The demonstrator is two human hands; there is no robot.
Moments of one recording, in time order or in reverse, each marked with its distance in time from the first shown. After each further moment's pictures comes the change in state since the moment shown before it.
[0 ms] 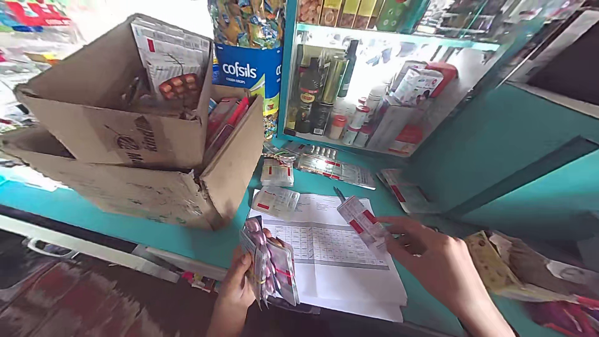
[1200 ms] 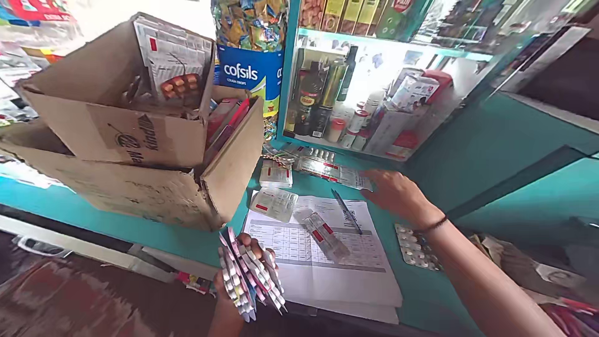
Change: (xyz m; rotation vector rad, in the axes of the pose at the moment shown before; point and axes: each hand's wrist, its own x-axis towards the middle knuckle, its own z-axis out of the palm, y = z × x) left_hand 0.009 -0.008 -0.008 -0.372 -0.315 0.156; right_hand 0.131 0.025 0.013 -0.400 -0.443 0.078
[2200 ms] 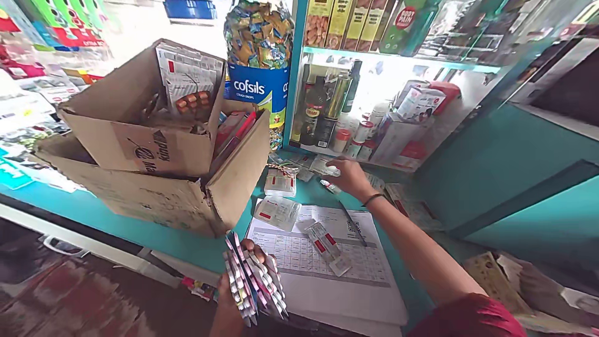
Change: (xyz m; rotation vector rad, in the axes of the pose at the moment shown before) left_hand -0.017 0.001 0.000 0.150 0.239 -0.014; right_hand 0.113 -0.013 0.053 0.323 0.231 -0.274
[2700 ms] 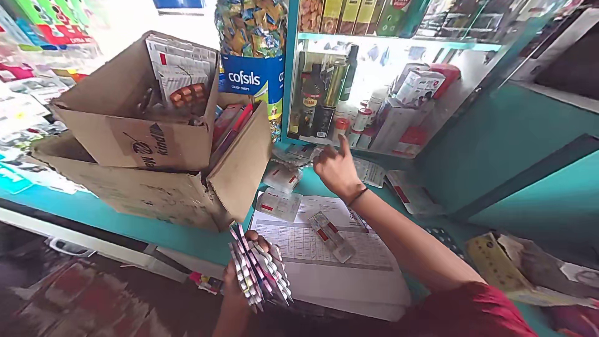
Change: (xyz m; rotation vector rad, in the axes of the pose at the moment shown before) left_hand 0.015 0.003 0.012 -0.117 -0.100 -0.039; right_hand -0.023 -0.067 0.014 -0.634 0.252 -0.409
